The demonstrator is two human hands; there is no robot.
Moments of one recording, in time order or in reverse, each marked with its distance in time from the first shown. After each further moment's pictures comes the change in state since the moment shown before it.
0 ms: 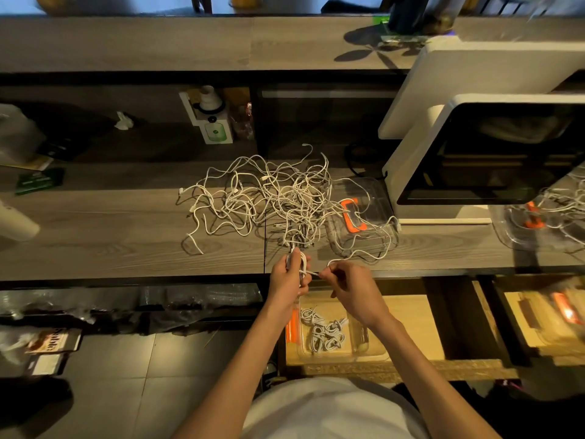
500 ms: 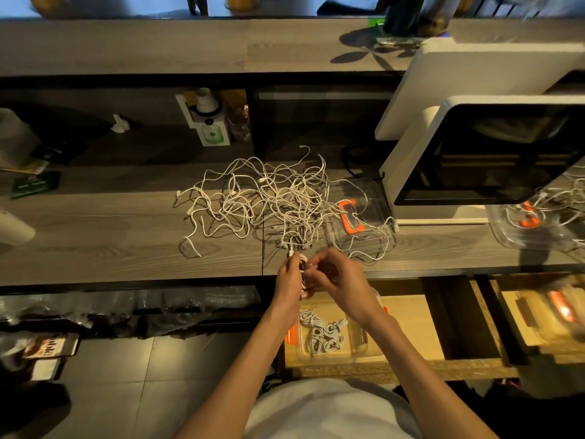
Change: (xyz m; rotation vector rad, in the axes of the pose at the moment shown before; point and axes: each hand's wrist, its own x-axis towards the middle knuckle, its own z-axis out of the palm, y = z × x) left_hand 0.002 0.000 0.013 -0.087 0.053 -0.167; right_hand -0.001 -0.030 -0.004 0.270 -0.005 -0.140
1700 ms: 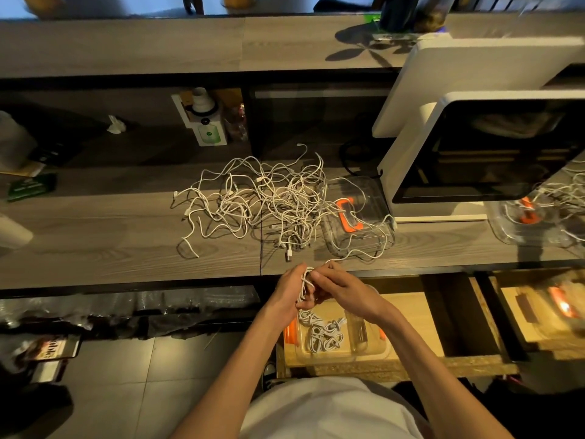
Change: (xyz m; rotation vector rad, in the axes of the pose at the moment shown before) left_hand 0.004 -0.002 -0.009 0.054 -0.178 -0.157; right_hand 0.003 0.035 -0.011 0.072 -0.334 0.183
